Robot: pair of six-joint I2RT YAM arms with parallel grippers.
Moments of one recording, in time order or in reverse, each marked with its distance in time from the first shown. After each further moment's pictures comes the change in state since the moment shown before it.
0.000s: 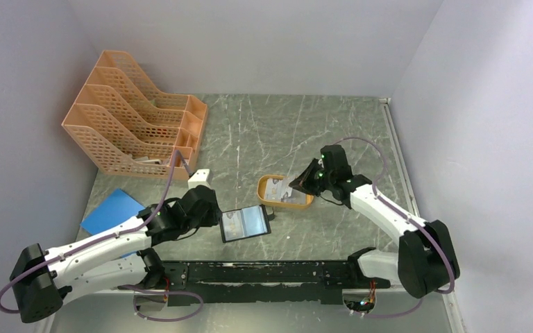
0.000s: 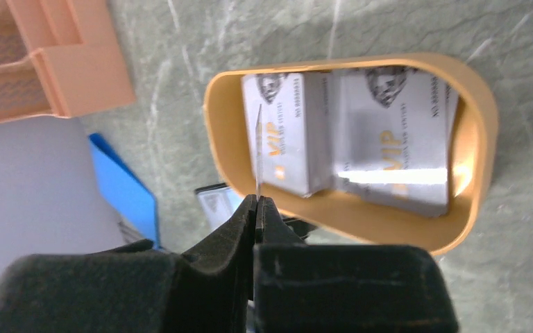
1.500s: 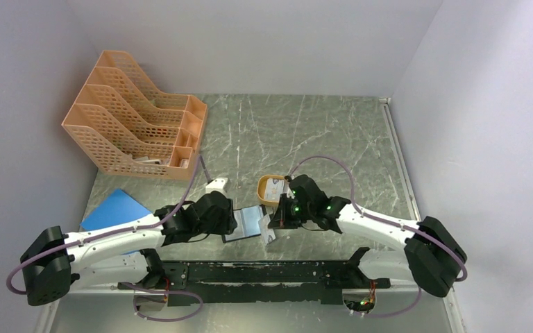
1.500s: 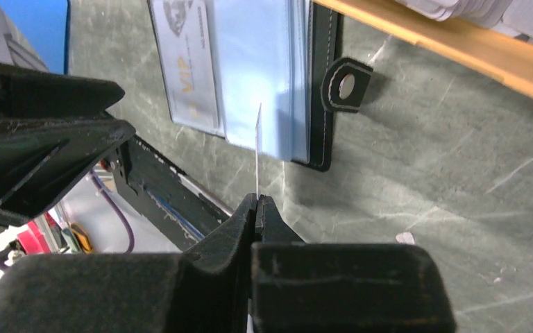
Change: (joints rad) left arm -0.097 0.130 -0.019 0.132 0.111 0.006; right arm 0.417 -0.066 -0.123 0.005 -0.035 -0.072
